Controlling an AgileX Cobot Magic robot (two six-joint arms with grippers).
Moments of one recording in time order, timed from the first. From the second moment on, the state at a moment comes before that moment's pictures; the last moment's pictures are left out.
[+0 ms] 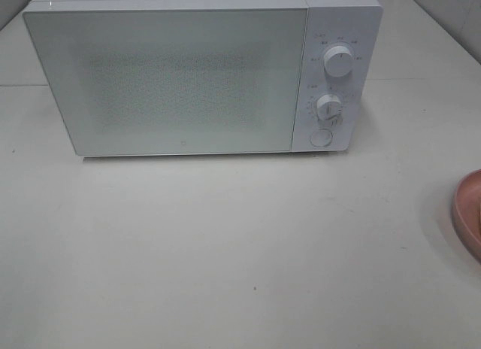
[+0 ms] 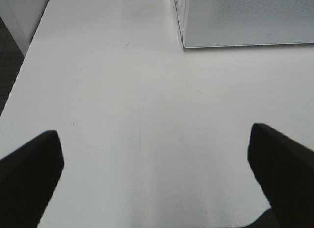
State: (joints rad) left arm -0.05 0.00 -0.52 0.00 1.08 -0.01; right arm 0.06 0.04 -0.53 -0.10 0.98 0.06
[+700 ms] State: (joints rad) left arm -0.05 0.00 -0.52 0.00 1.08 -0.01; right arm 0.06 0.35 -0.53 -0.10 0.68 0.06
